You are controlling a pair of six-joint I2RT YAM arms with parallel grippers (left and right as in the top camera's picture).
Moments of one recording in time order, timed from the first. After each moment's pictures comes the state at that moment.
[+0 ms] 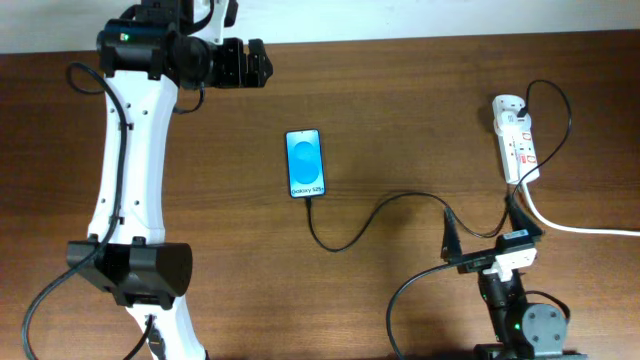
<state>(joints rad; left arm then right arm) -0.12 2.05 2.37 -1.30 0.33 -0.09 -0.01 0.05 0.02 0.17 -0.17 -0.09</state>
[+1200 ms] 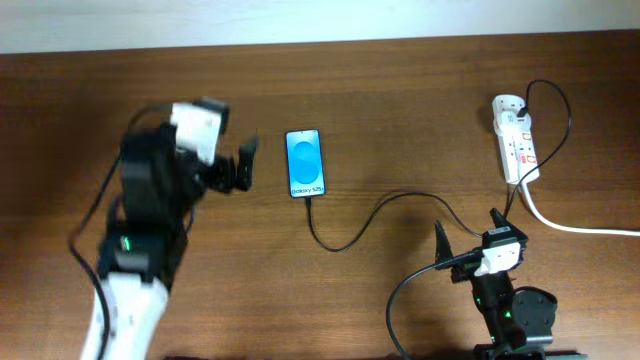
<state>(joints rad) -0.12 1.10 0.94 -0.25 0.21 0.14 -0.01 0.02 0.01 -0.06 -0.17 -0.09</state>
